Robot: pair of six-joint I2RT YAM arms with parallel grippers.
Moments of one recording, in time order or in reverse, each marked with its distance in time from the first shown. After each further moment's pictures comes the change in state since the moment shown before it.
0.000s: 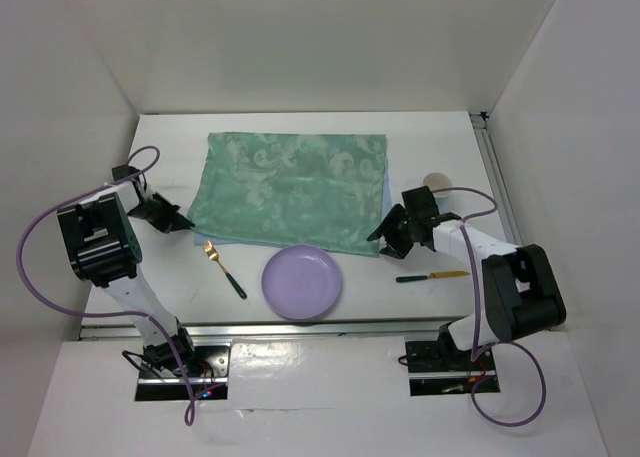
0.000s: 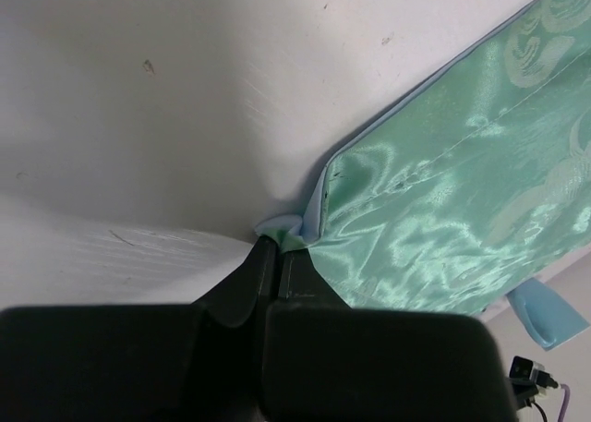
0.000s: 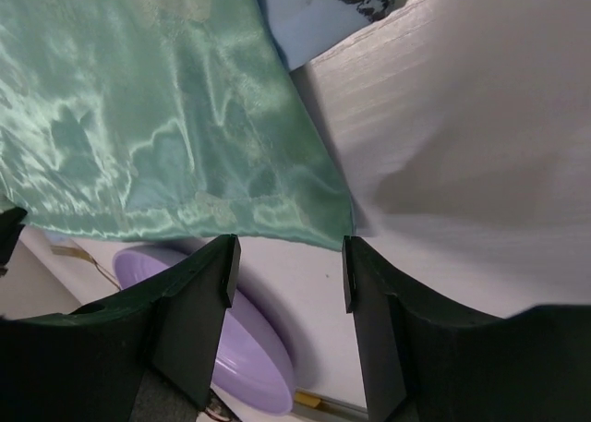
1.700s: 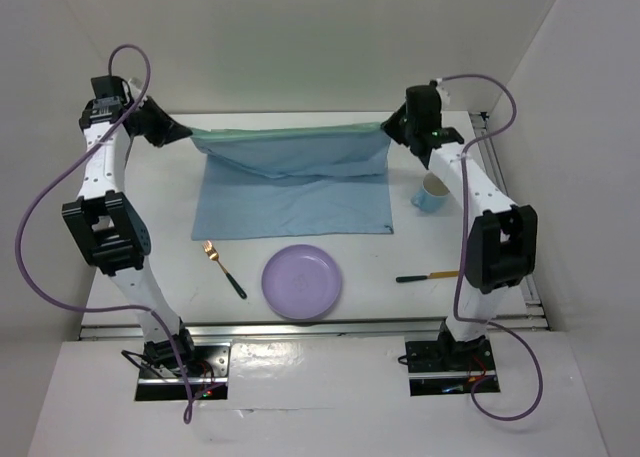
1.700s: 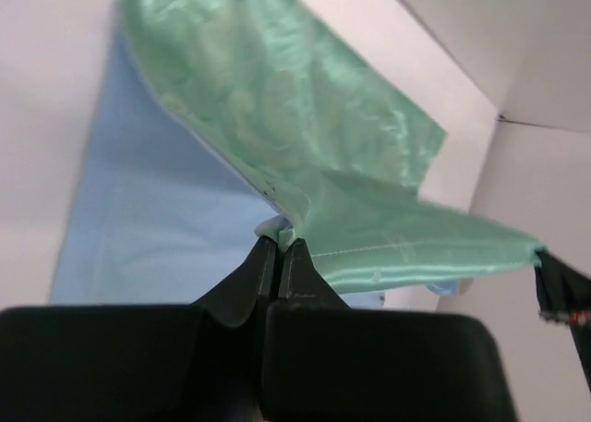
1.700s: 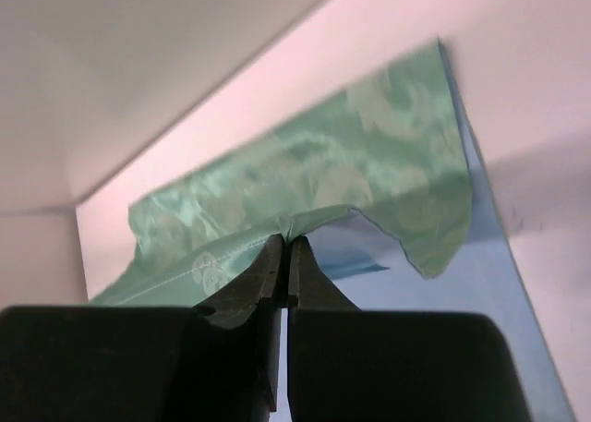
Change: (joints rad) left arm -0.108 0.059 0.721 -0.197 0.137 0.025; right arm -0.031 0.286 0.778 -0.024 0.325 -0.144
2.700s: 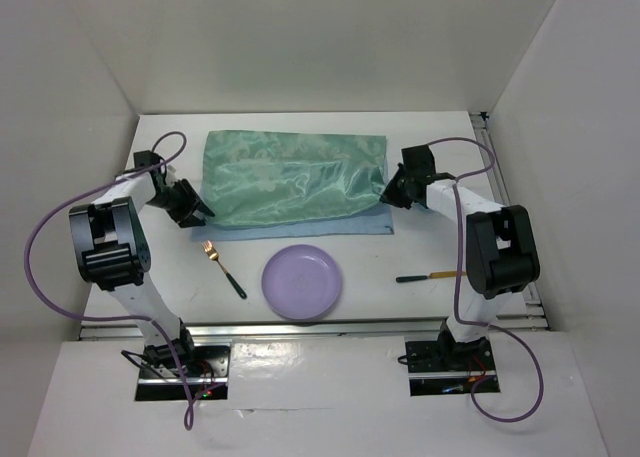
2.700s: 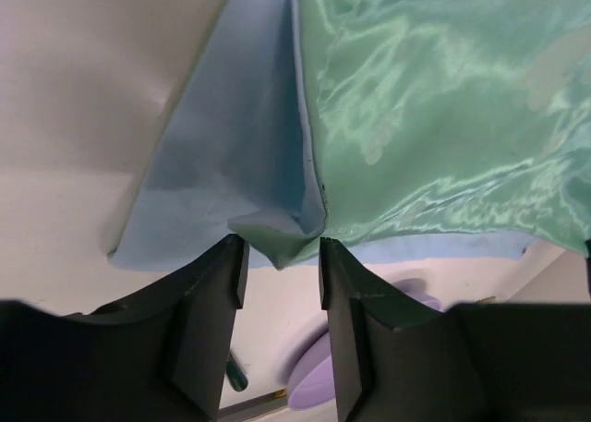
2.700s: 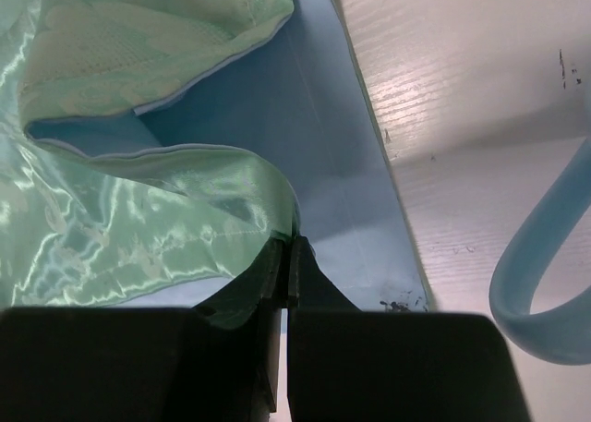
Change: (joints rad) left arm -0.042 -0.128 -0.668 0.121 -0.100 0.084; right arm -0.041 0.002 -0.397 0.060 -0.174 -0.104
